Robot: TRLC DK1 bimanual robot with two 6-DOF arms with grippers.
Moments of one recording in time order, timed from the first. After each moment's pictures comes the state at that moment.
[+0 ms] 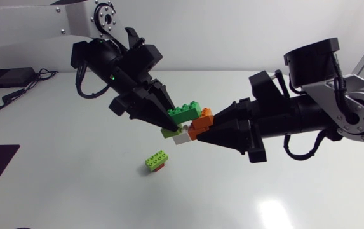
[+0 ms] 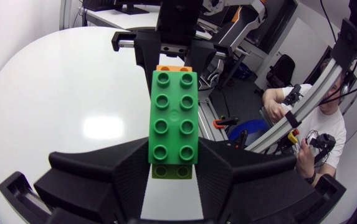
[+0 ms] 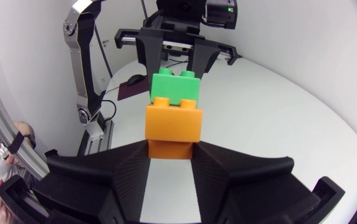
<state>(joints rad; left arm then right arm) -0.42 1.92 1.77 -1.51 1.00 1.30 0.37 1.22 0.85 -0.24 -0.93 -0.37</state>
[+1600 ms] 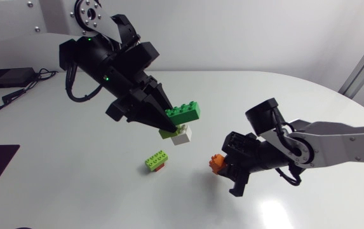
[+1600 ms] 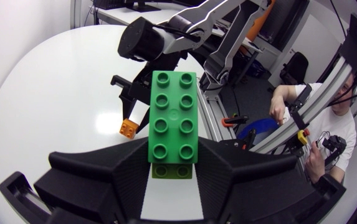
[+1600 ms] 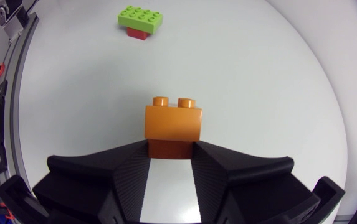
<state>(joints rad) -0.44 1.79 1.66 -1.35 0.93 1.16 0.43 1.47 0.68 -0.21 -0.27 -0.64</state>
